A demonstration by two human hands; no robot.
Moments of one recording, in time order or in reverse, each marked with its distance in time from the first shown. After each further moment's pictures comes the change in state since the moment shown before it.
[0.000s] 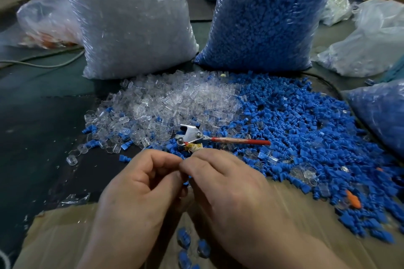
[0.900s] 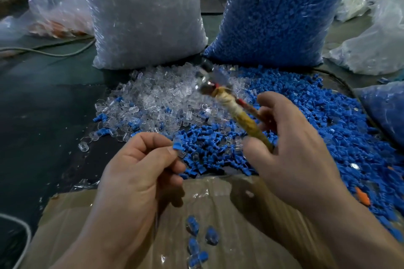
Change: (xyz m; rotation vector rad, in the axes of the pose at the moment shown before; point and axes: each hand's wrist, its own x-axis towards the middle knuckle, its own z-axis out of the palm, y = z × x) left_hand 0.005 0.012 -0.007 -0.597 -0.032 -0.264; right_hand 0.010 0.044 -0.027 0.098 -0.030 0.468
